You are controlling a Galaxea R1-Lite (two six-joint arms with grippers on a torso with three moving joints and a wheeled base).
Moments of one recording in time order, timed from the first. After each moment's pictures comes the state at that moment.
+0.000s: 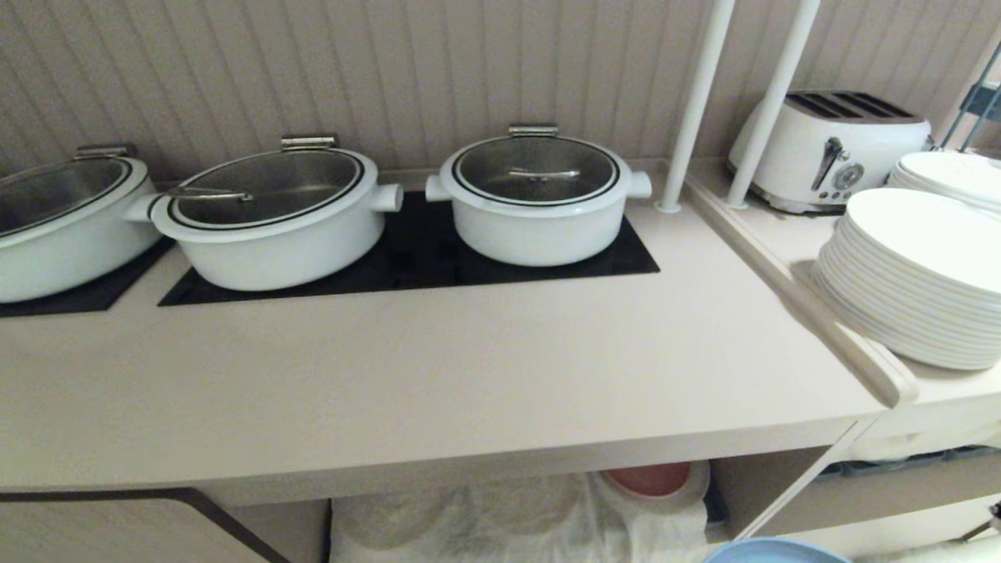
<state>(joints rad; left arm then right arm) 0.00 0.00 0.00 0.02 -0.01 -0.01 0.44 1.01 -0.54 0.69 0.05 0.59</state>
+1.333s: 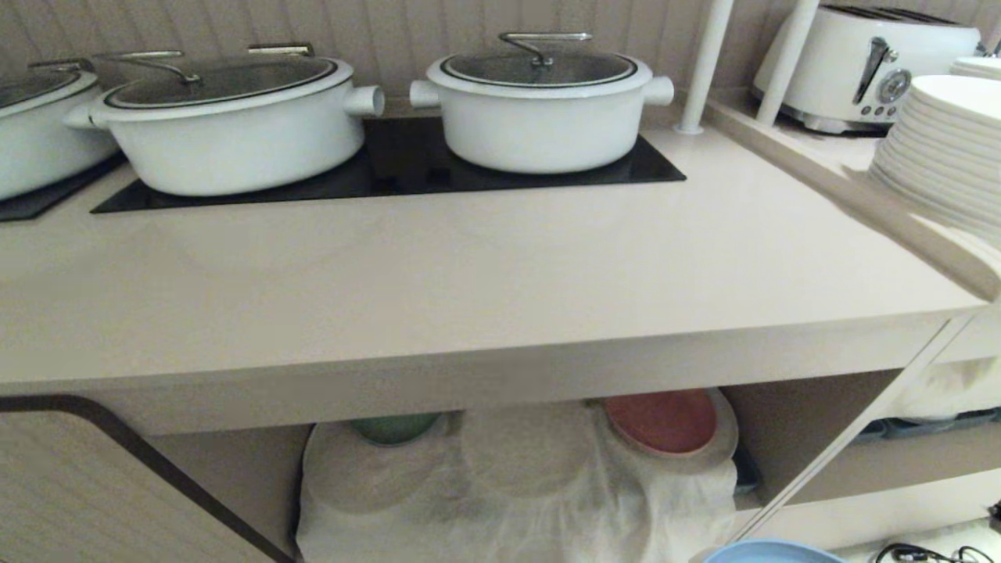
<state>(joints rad) 0.00 0.00 0.00 0.02 -0.01 -0.01 0.44 1.01 -0.54 0.69 0.06 0.59</state>
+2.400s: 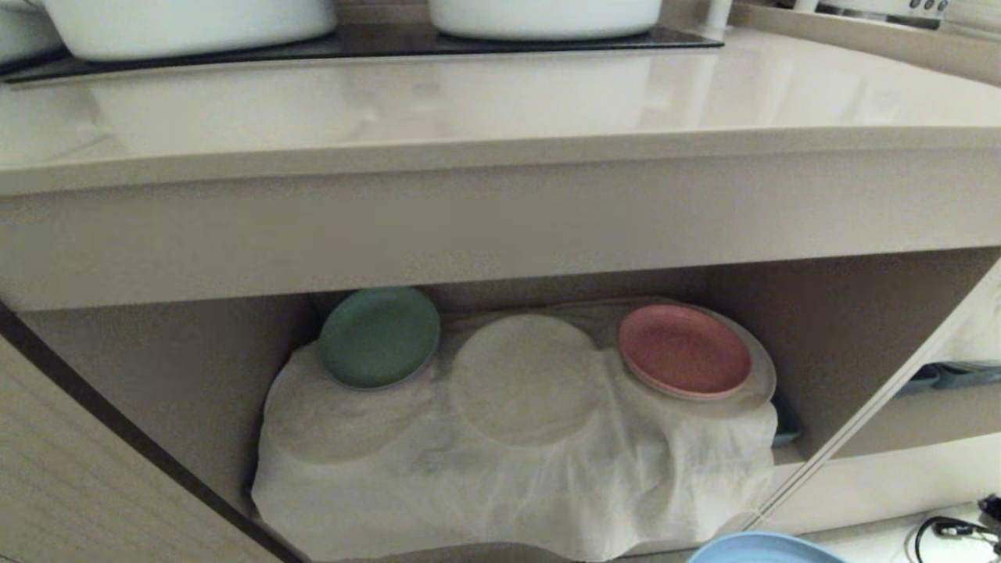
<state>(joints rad) 0.00 0.00 0.00 0.02 -0.01 -0.01 0.44 1.02 -0.52 0.65 0.08 0.59</state>
